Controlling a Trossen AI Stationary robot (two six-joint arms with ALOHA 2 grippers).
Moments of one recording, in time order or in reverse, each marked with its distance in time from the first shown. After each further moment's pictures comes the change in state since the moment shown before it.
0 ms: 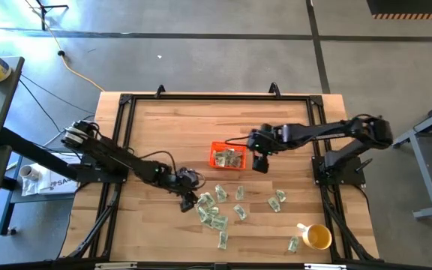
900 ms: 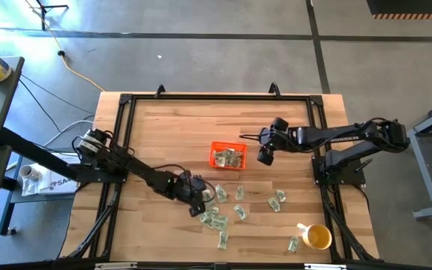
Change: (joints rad) left arm -0.048 0.221 0.182 -0.234 -0.179 -0.074; right arm -0.045 -0.169 -0.219 0.220 0.236 0.004
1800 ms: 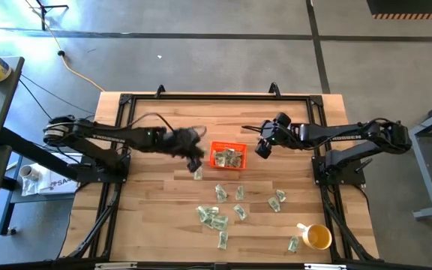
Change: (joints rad) left arm 0.432 -0.483 -0.011 -0.037 0.158 0.306; right arm -0.045 -0.029 0.000 0.066 0.051 0.062
